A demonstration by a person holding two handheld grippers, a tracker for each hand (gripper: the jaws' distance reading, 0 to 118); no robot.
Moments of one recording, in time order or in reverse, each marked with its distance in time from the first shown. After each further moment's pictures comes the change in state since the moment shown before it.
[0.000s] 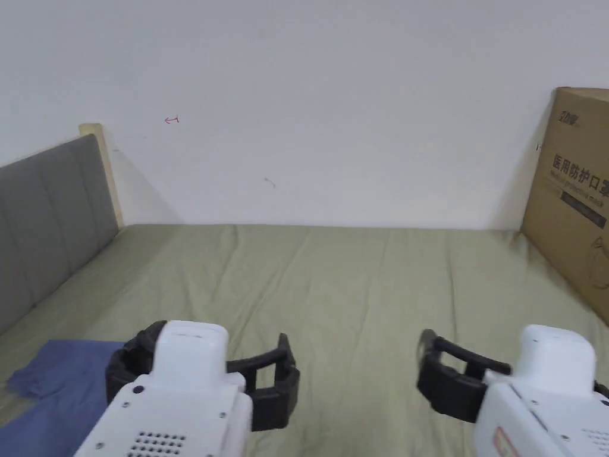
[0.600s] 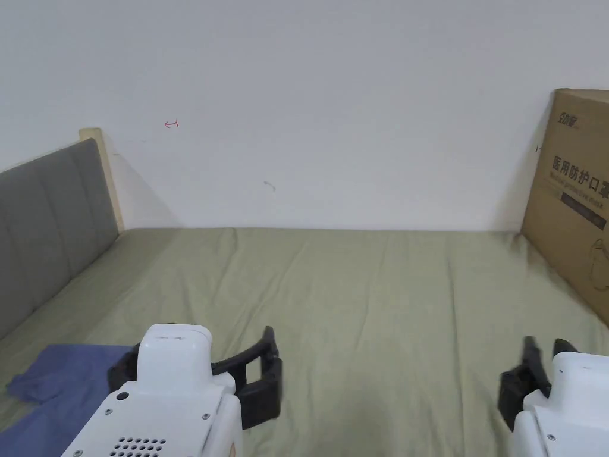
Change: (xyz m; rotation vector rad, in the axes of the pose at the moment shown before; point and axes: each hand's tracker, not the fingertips) left arm -0.016 0.001 0.002 -0.018 -0.037 0.184; right arm 0.000 -0.014 0.013 0.133 -0.273 0.268
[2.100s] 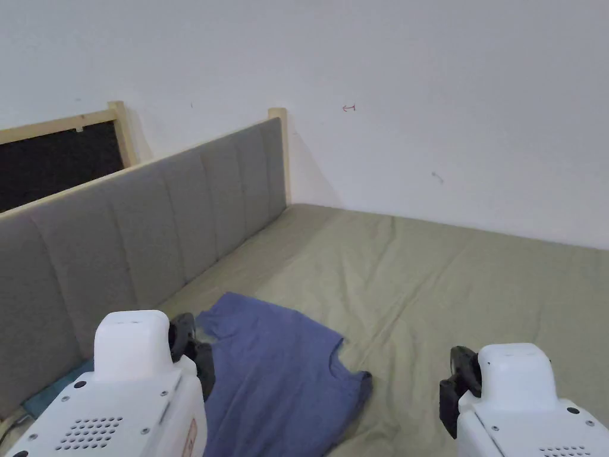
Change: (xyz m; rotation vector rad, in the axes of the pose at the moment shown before) left arm -0.134 -0.005 0.079 -0.070 0.473 0.083; right arm -0.163 0.000 0.011 -0.157 0.730 0.090
